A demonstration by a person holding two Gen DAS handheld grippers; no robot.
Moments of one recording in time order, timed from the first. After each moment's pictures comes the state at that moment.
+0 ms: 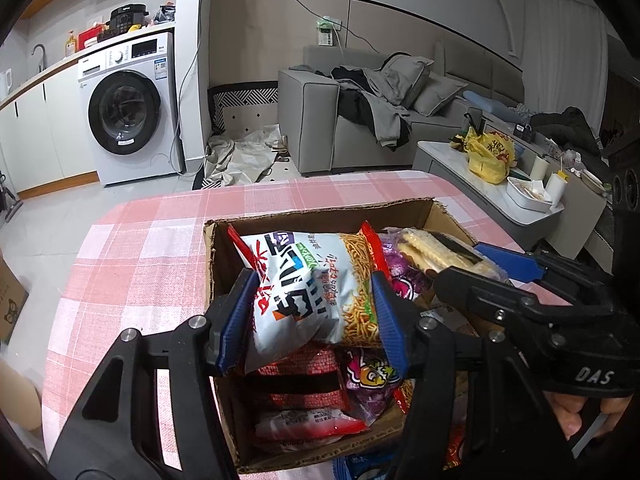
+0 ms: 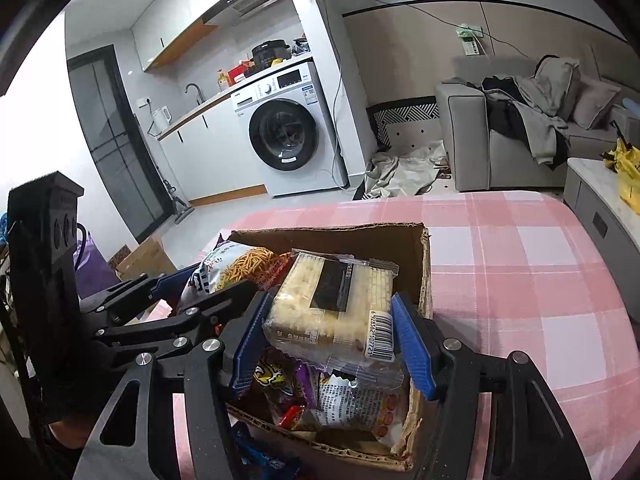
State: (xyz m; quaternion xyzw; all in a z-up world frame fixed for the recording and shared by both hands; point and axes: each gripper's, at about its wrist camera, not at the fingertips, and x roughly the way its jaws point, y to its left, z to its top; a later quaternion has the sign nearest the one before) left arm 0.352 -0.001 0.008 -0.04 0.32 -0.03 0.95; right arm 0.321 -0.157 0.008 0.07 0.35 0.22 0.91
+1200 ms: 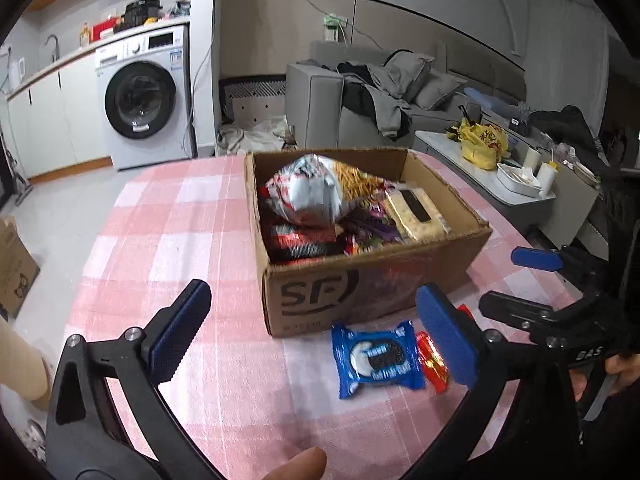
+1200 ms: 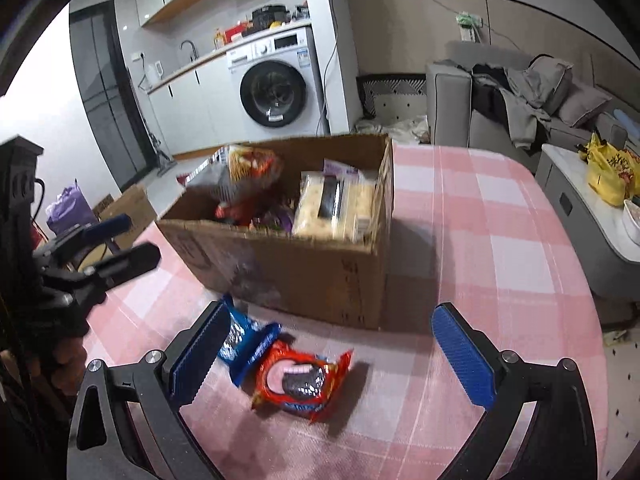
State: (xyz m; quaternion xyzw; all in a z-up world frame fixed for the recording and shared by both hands) left arm 0.208 0.010 0.012 -0.05 0.33 -0.02 0.94; right arm 0.219 -0.179 -0.005 0.00 0.41 0.19 0.89
